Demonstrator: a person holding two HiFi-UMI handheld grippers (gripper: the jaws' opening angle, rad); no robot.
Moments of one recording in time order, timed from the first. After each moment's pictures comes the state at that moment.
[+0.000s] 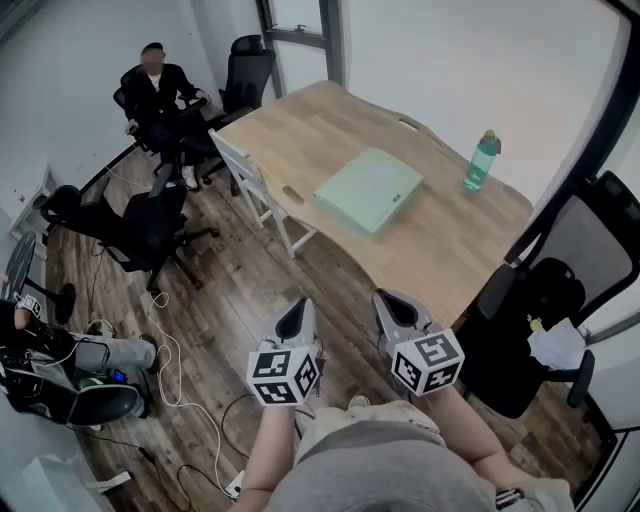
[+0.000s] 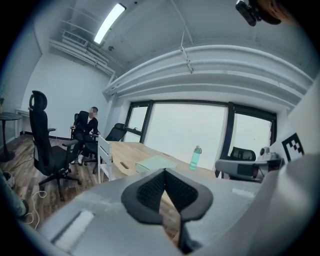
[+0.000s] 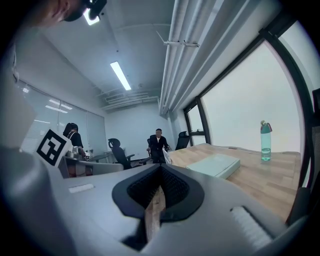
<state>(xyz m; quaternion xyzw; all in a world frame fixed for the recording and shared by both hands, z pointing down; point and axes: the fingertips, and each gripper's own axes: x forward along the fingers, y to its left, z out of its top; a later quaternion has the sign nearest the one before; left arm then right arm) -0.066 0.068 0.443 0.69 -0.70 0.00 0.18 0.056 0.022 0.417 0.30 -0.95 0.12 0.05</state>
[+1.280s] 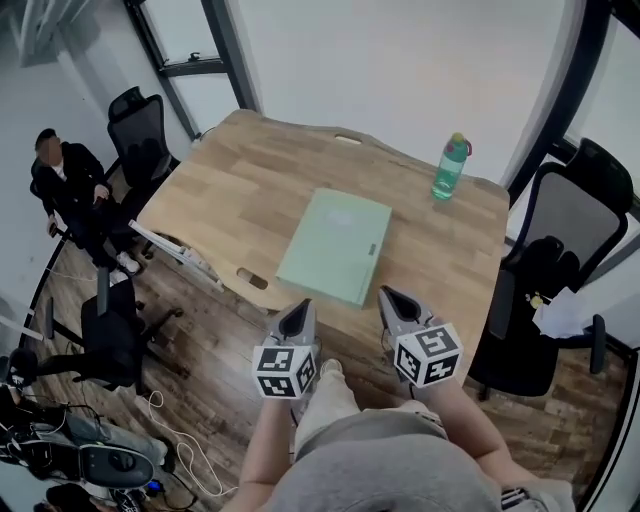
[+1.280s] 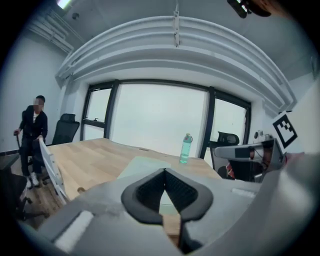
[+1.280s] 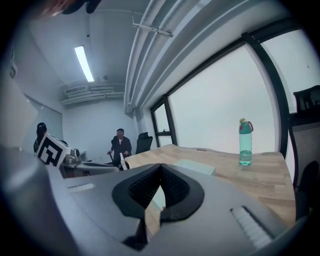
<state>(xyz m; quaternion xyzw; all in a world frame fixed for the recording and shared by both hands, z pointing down) -0.113 -0.218 0.486 0.83 -0.53 0.09 0.16 0.028 -0.223 0.451 0.48 -0.86 0.15 0.05</state>
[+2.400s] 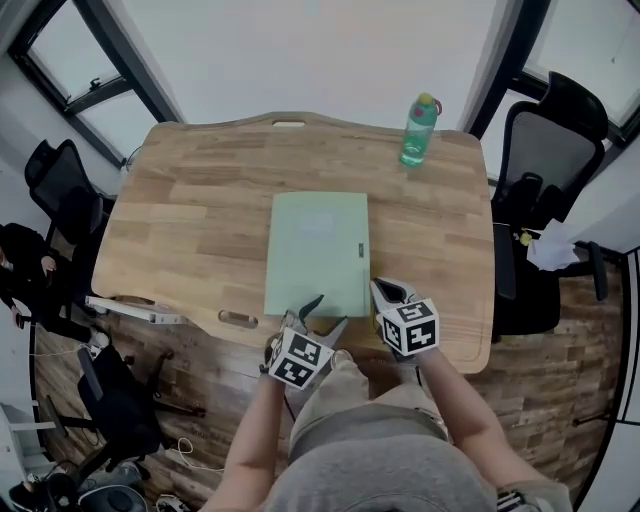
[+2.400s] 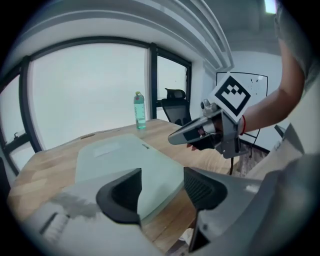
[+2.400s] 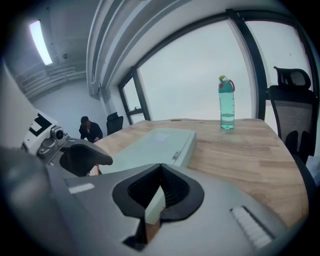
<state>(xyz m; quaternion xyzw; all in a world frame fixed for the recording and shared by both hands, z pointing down) -0.057 -0.292 0.611 0.93 -0.18 0.33 0.06 0.036 -0.320 0.602 0.58 -0.75 0.28 0.14</state>
